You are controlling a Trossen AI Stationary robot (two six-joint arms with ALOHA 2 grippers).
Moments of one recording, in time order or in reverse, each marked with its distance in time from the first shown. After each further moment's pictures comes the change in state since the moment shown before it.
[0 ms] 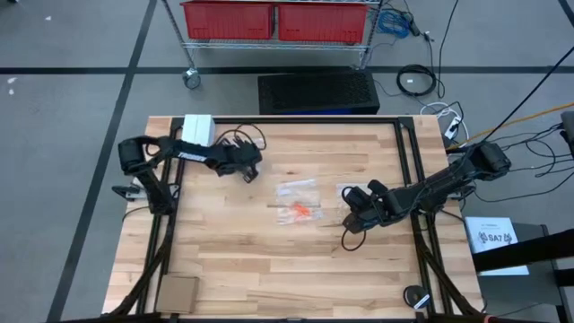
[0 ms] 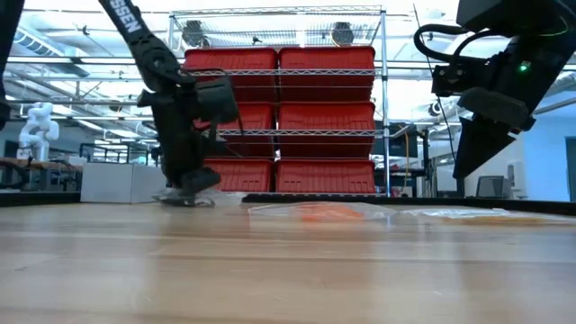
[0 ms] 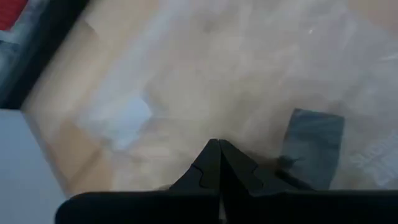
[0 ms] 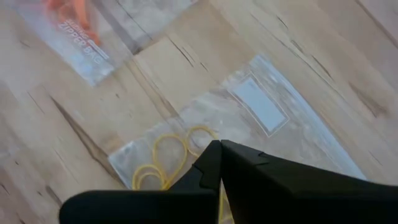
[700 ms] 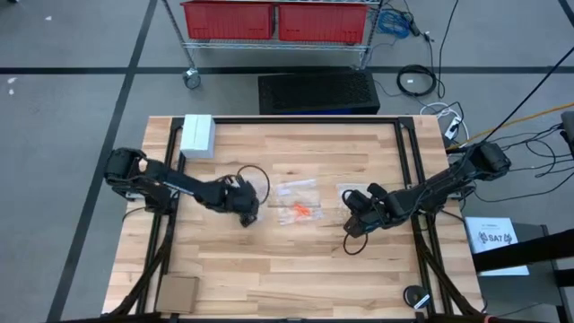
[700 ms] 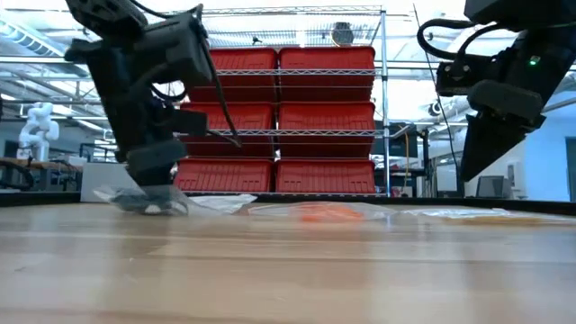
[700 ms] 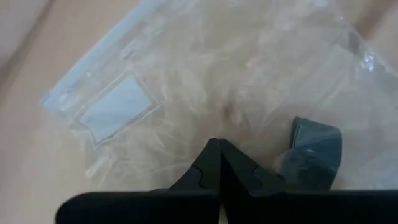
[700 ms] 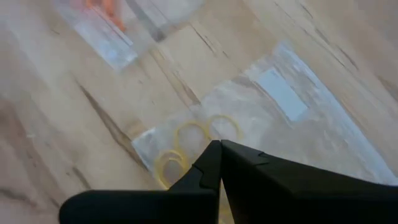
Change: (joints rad) left arm -0.474 -0.062 -0.073 -0.111 0.179 -0.380; right arm 0.030 0.000 0.000 0.007 -0.041 0.015
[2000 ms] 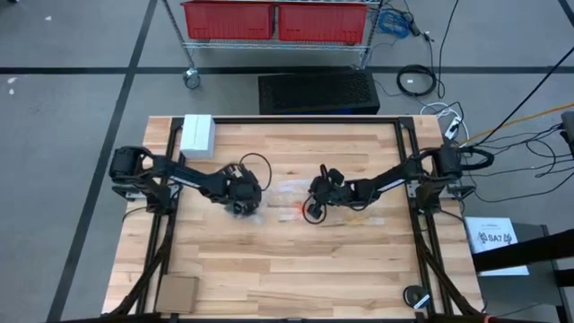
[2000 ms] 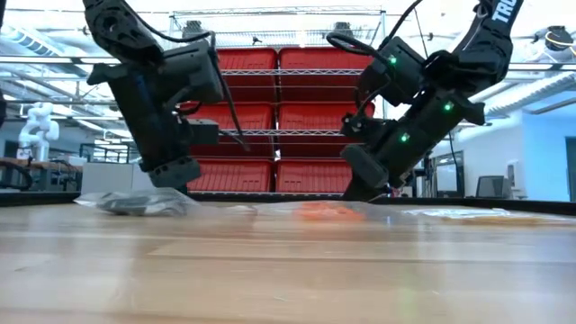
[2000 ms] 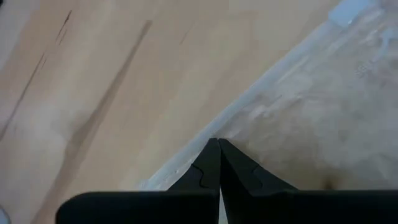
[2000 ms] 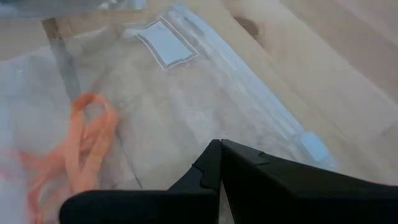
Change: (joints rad) left arm 0.107 0.037 -0.021 0.113 -0.143 0.206; right arm -0.368 0.446 0.002 0.925 -0.091 -0.543
